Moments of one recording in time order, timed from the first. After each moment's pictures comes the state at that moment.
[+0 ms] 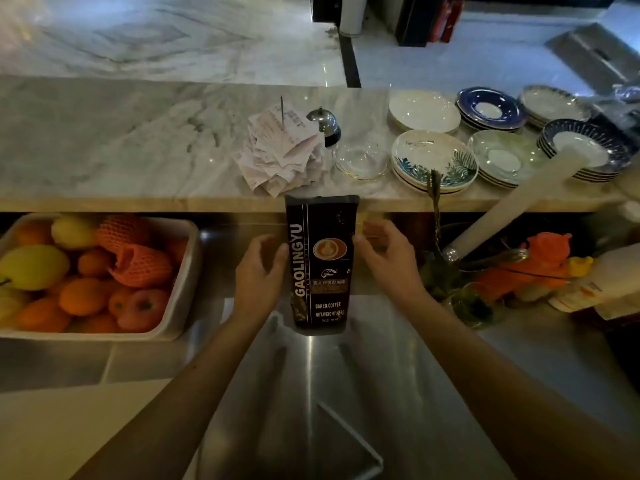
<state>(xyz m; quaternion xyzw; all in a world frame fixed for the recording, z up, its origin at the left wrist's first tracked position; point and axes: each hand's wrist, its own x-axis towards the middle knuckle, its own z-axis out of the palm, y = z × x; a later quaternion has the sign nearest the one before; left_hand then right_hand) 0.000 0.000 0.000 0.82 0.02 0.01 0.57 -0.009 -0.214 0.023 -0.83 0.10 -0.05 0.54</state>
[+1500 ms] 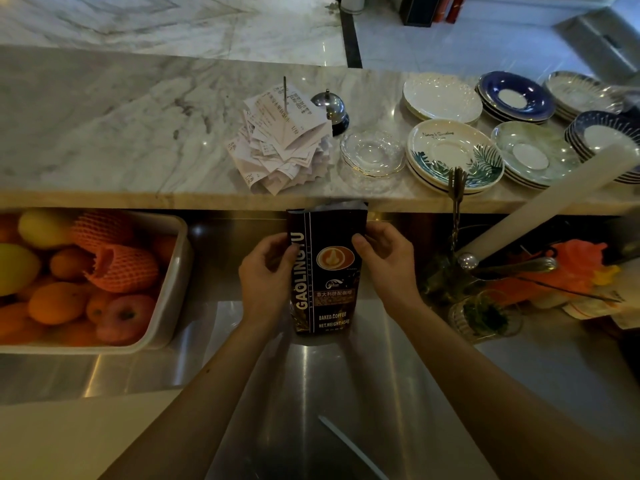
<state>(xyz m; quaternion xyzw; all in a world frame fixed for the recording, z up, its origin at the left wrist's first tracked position) 0.021 -0.023 -0.016 0.74 0.03 0.07 0.67 0.017 -0.202 -0.007 -0.71 0.12 -0.07 0.69</state>
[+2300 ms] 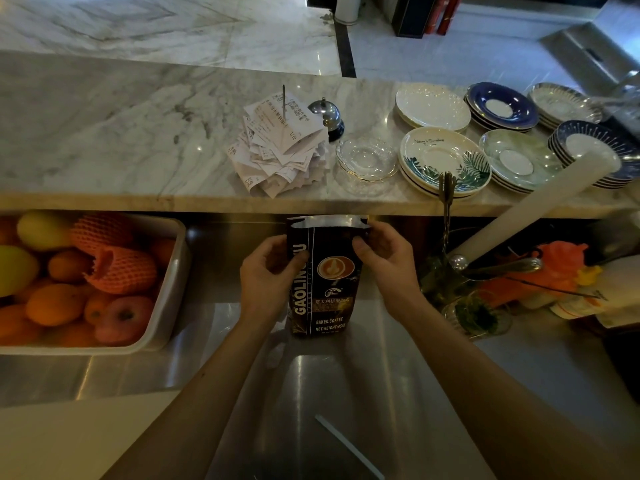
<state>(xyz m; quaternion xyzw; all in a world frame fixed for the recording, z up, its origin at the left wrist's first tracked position) 0.017 -0.017 -0.013 0.72 0.00 0.01 0.70 0.007 -0.204 0.012 -0.68 0.11 -0.05 0.72</state>
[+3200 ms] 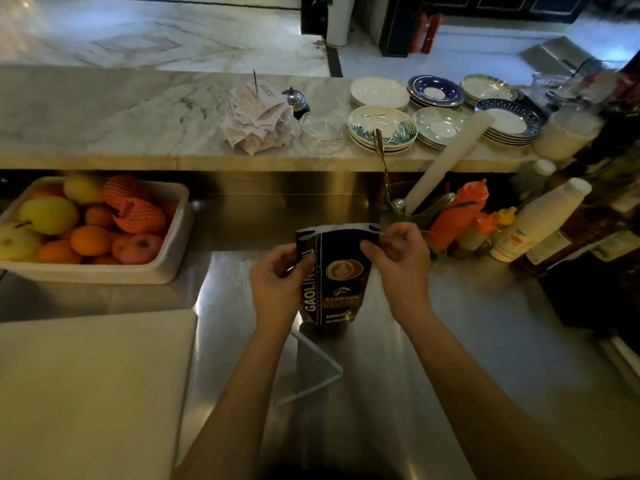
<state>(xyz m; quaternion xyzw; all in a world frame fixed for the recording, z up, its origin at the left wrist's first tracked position) -0.167 -0.067 0.031 0.68 0.03 0.05 0.73 -0.182 -0.238 0.059 -0.69 0.13 -0.17 0.69</state>
